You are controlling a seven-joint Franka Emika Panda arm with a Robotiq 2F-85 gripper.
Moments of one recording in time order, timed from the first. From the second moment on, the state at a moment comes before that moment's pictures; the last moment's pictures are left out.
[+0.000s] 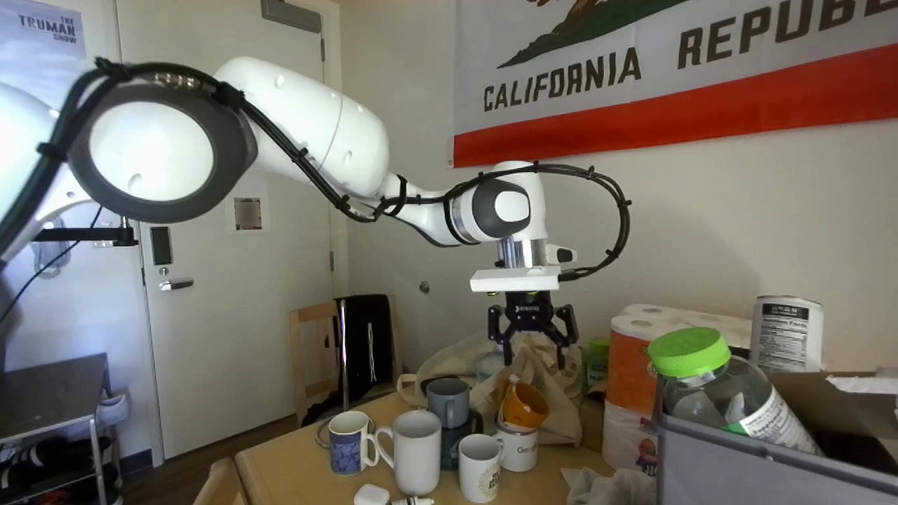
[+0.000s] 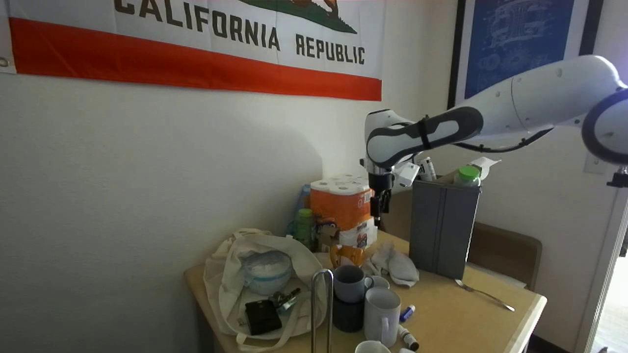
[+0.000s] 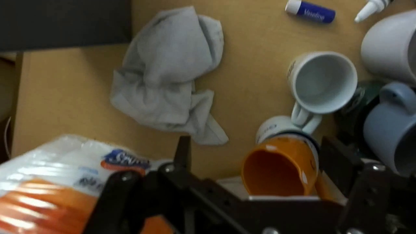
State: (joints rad) arm -0.07 0.68 0.01 -1.23 -0.17 1.94 -0.41
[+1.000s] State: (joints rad) arm -0.23 0.61 0.07 -1.88 -0.10 2.20 -1.13
